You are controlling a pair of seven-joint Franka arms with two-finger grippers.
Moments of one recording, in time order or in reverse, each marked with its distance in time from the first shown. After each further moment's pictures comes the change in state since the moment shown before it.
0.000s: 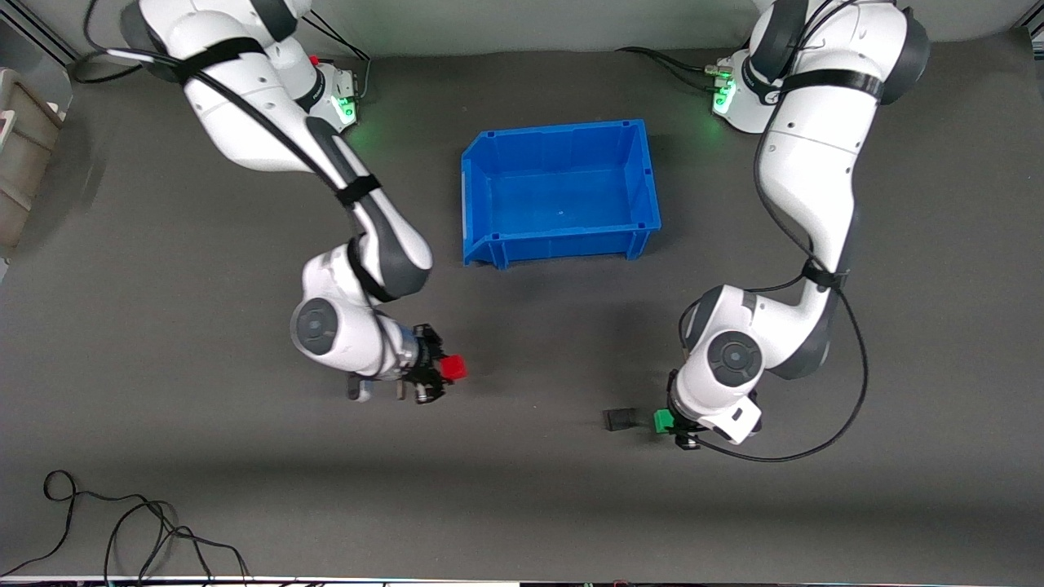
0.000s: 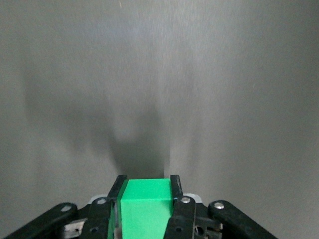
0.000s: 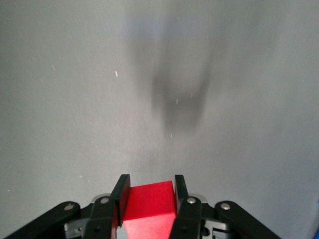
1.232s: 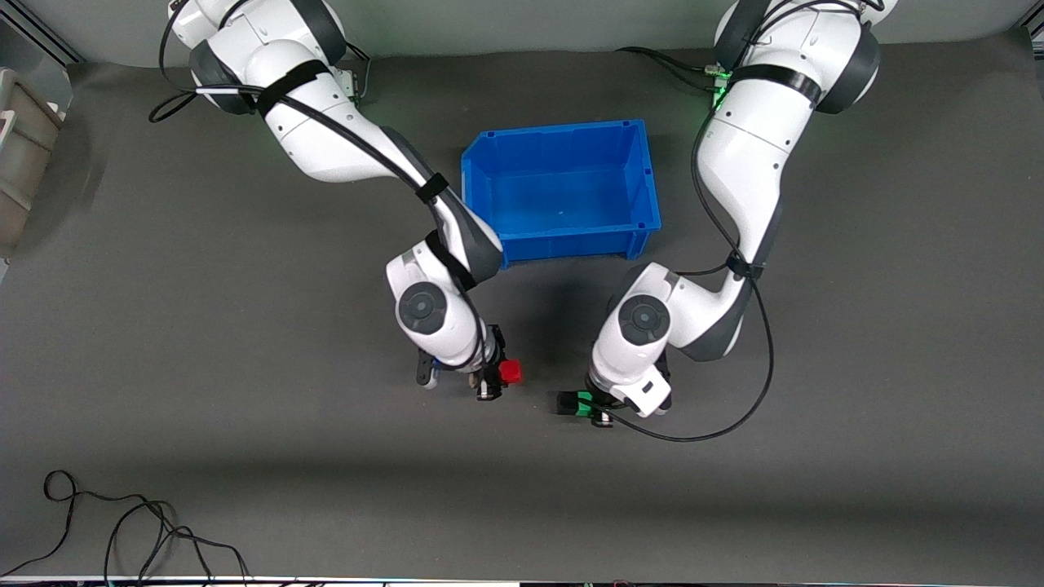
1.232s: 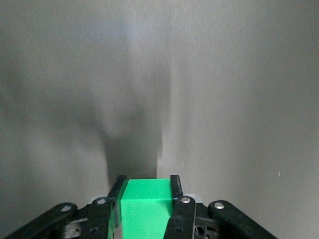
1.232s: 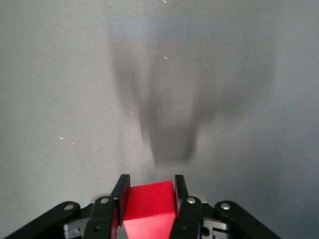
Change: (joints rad) left arm -0.150 0.037 -0.044 0.062 -0.014 0.088 -0.097; right arm 0.146 0.162 -0.010 0.204 -0.173 0.023 0.387
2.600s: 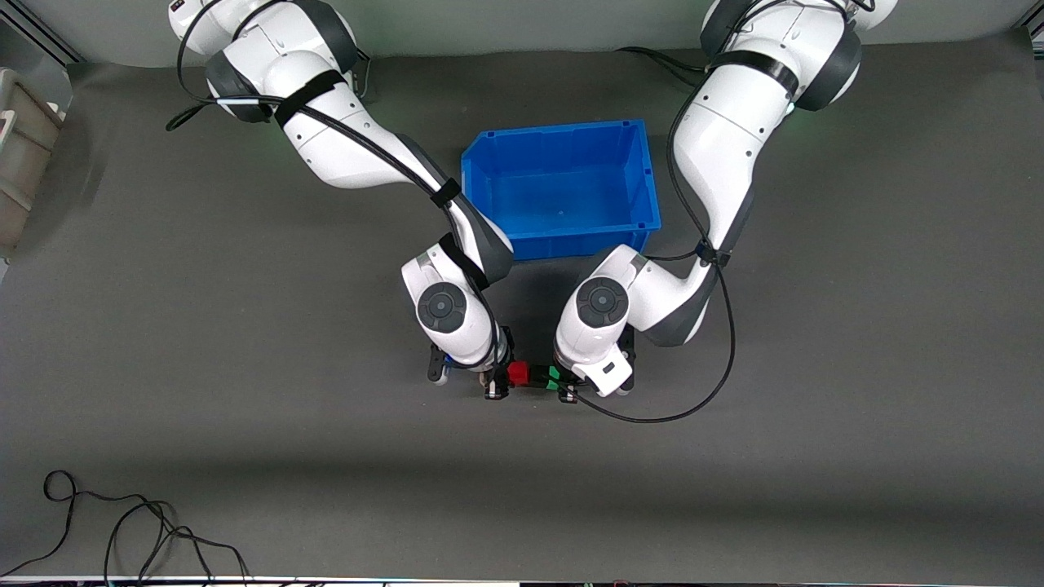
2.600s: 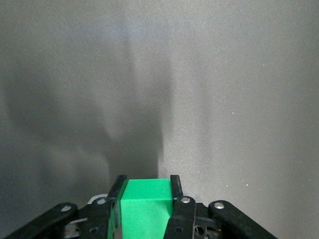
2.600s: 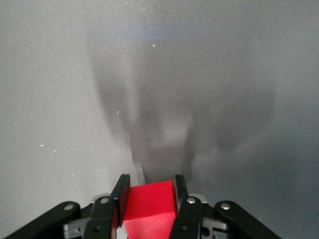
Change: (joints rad) left arm -0.052 0.000 -0.023 0.014 -0.003 -0.096 0.006; right arm 0.021 0.063 -0.014 0.049 -0.010 0.014 0.057
